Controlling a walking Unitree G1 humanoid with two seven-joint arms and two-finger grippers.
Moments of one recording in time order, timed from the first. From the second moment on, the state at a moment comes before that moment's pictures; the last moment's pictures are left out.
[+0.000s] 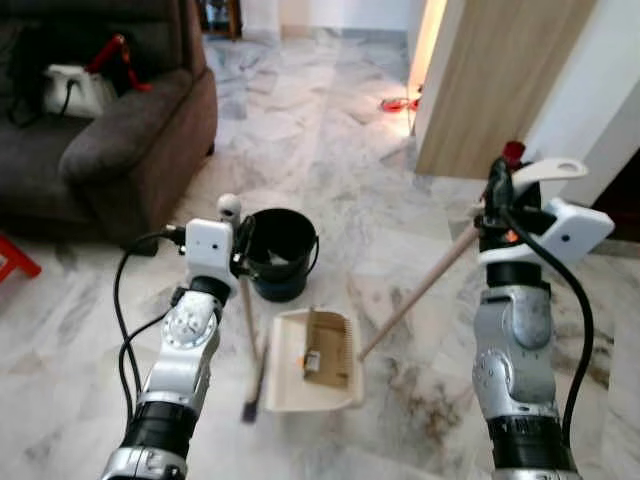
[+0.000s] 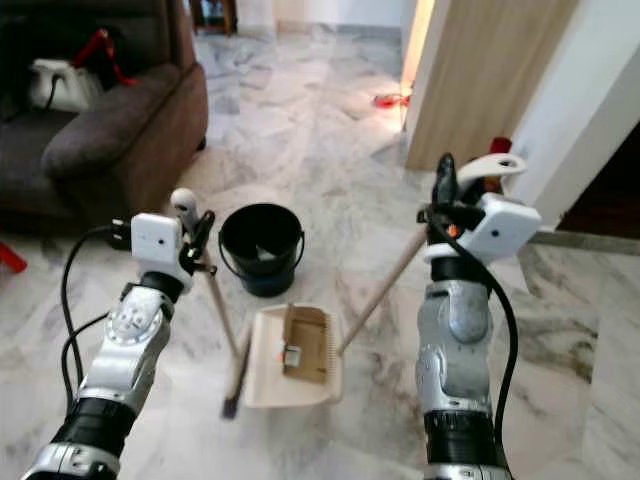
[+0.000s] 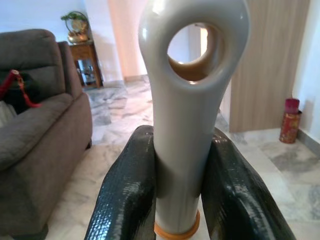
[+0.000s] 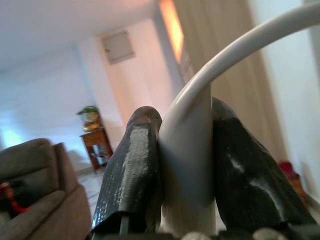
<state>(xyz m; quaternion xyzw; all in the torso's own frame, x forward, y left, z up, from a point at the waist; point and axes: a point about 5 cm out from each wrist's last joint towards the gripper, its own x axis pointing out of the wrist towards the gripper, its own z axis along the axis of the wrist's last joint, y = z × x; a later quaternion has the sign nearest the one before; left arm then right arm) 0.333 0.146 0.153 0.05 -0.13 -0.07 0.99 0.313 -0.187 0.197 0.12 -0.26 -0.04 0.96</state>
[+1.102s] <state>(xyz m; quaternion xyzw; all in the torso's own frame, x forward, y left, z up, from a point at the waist) 0.330 0.152 0.154 0.05 -0.13 -0.06 0.99 0.316 -0.169 0.206 0.11 -0.26 -0.01 0.96</state>
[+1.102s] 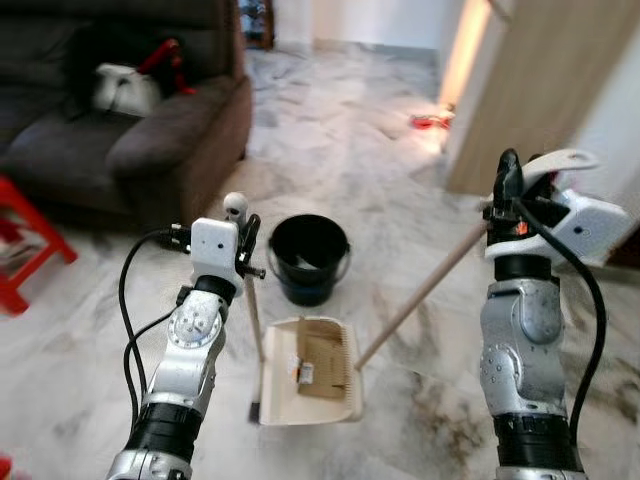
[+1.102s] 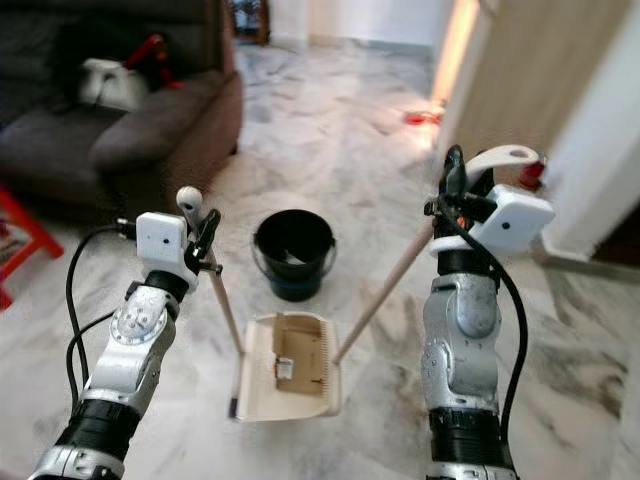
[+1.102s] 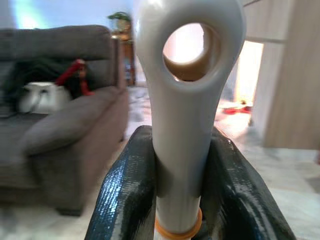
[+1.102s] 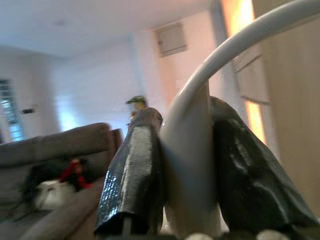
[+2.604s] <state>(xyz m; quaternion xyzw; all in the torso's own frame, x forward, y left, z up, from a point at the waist) 0.330 0.149 0.154 0.04 -0.13 -0.06 0.99 0.316 -0.171 0.213 0.11 -0.27 0.00 0.96</state>
